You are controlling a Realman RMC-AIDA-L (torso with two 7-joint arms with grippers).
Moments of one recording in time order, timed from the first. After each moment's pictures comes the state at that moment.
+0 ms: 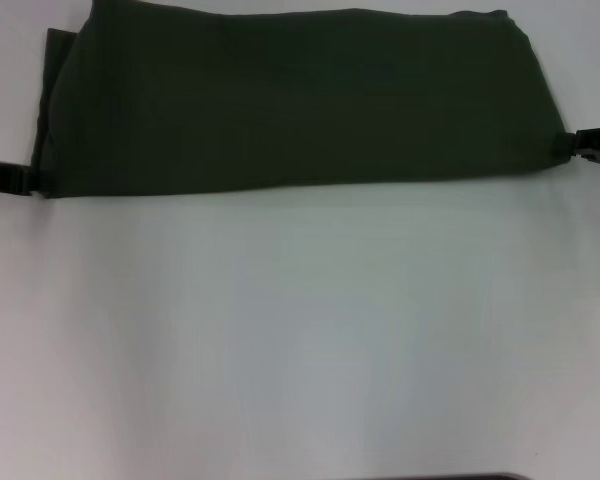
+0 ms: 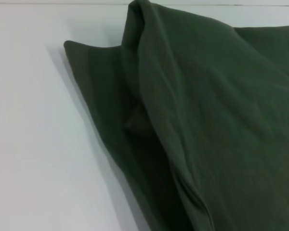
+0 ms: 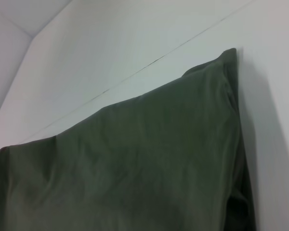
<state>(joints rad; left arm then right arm) -0.57 -2.01 -2.43 -0.78 -0.65 1.22 -2.12 0.47 1.96 -0.50 -0.54 -2.17 -1.25 2.11</state>
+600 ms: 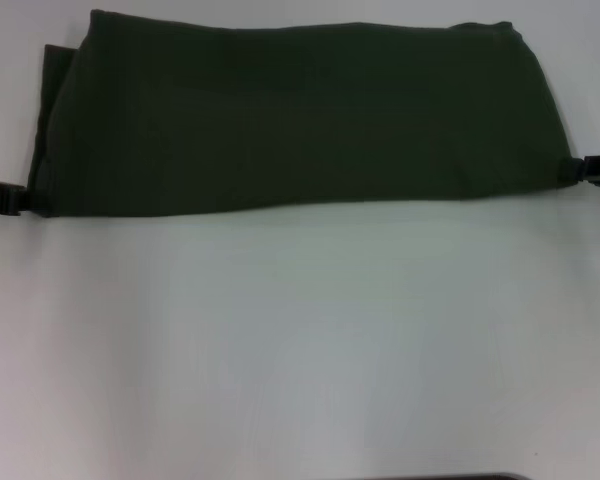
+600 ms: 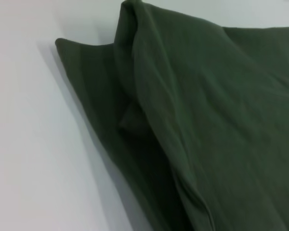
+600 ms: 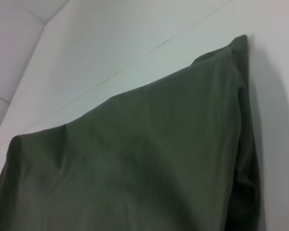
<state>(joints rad) -0.53 -2.01 -2.47 -0.84 -0.65 1.35 -2.11 0.43 1.95 -0.49 -0.54 -2.17 -1.34 2.07</state>
